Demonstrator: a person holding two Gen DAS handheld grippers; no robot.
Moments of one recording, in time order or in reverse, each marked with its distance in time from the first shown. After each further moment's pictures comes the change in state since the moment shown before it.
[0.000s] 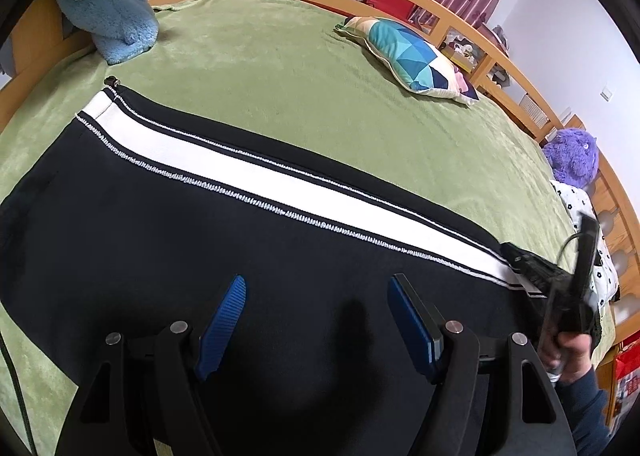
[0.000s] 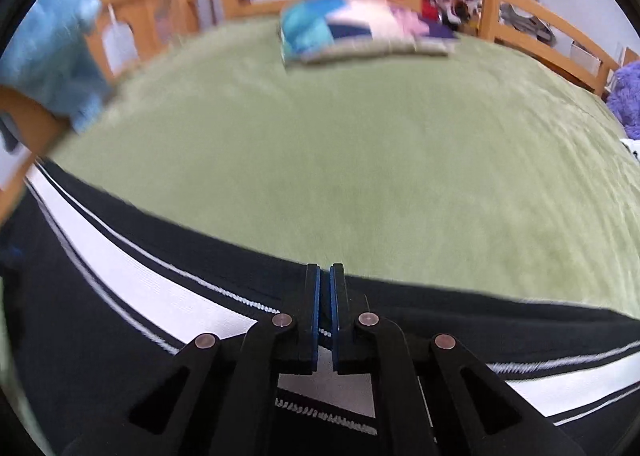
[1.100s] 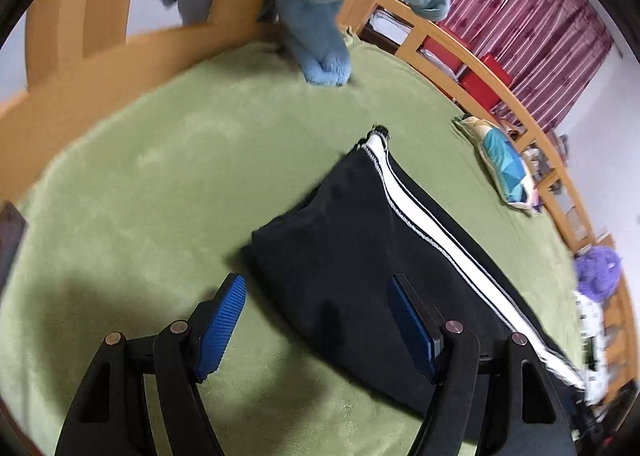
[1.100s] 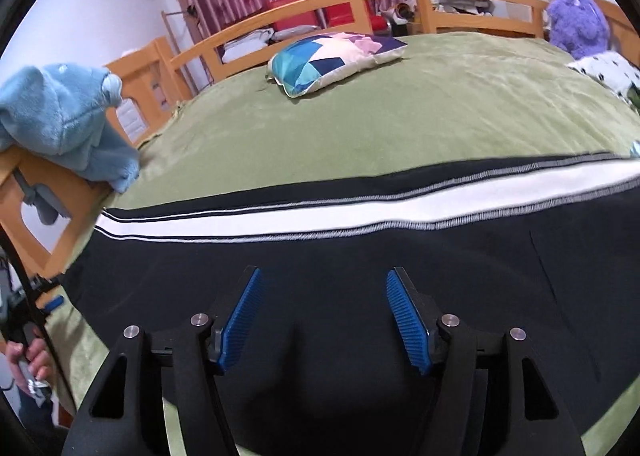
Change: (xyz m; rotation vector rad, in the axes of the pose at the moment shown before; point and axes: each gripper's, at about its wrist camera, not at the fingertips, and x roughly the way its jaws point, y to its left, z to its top) left arm -0.083 0.199 -0.029 -0.350 -0.172 0.063; right arm -0.144 0.044 -0.093 0.344 -0.128 0.109
